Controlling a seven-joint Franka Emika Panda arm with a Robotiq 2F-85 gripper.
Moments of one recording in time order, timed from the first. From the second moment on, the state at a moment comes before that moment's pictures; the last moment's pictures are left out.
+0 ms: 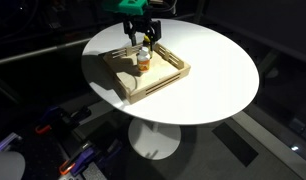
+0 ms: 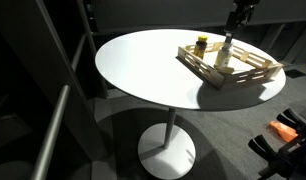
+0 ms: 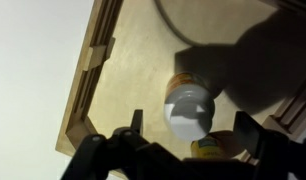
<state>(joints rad) 0.00 0.19 0.01 -2.14 -0.14 2.31 -0.05</state>
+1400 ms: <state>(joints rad) 0.00 0.22 0.01 -2.12 -0.12 2.30 -0.08</state>
